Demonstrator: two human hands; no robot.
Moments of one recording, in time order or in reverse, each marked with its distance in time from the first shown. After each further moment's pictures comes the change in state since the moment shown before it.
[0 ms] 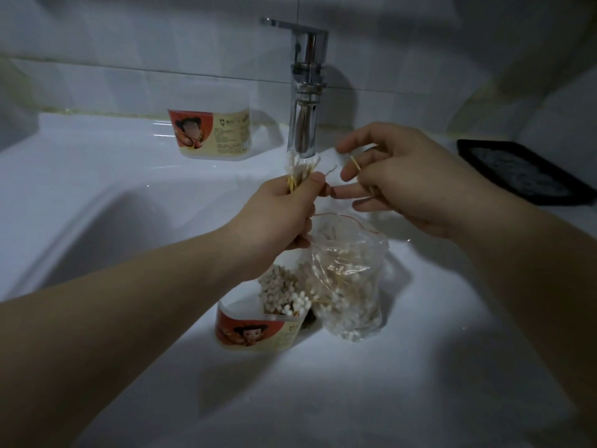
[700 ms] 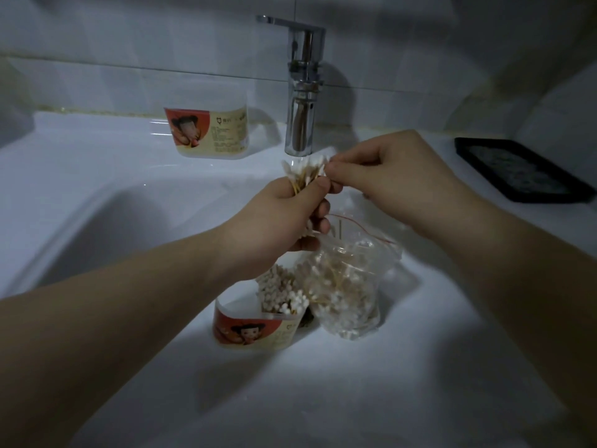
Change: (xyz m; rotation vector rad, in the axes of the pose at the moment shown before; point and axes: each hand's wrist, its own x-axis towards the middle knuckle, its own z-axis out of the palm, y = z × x) left_hand -0.005 0.001 0.000 -0.010 -0.165 0.035; right_hand 0.008 0.014 0.004 -0.209 0.116 -0.191
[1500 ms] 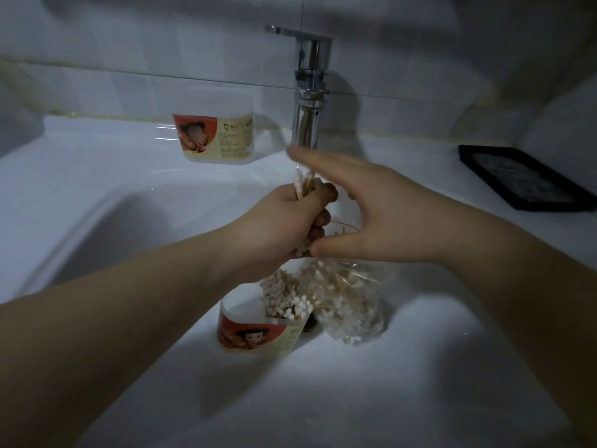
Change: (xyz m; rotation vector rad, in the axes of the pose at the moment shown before) left_hand 0.001 0.004 0.000 -0.037 -0.008 -0.043; right_hand -0.011 -0.003 0.001 -0.385 -0.397 -0.418
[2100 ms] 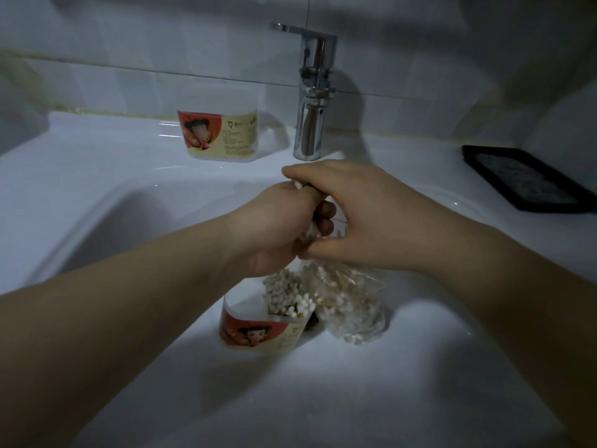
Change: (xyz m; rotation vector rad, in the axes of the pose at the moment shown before) left_hand 0.001 0.006 0.001 -0.085 0.055 -0.081; right_hand 0.007 -0.007 0.014 -0.192 0.082 -0.080
